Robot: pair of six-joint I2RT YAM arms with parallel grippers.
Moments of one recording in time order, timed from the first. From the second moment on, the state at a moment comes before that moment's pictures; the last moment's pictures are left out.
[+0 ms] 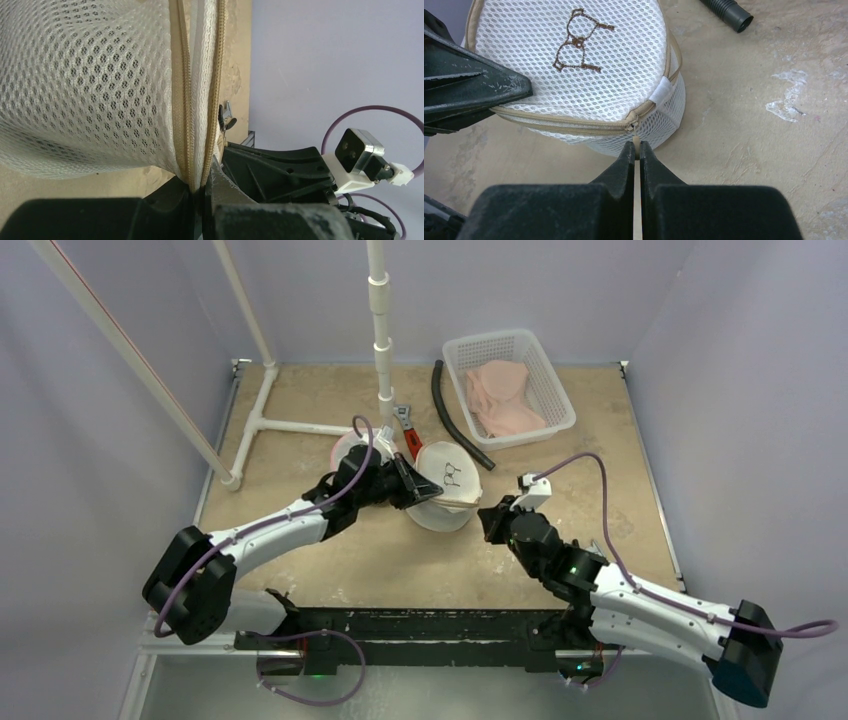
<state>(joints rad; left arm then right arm) -0.69 1.34 0.74 0.19 0.25 -1.17 0.95 0.78 0.40 -0.03 0.54 0.69</state>
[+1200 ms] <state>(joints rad) -0.65 1.27 0.65 0.29 0.33 -0.97 0.94 0.70 0.60 -0.16 0.40 0.72</state>
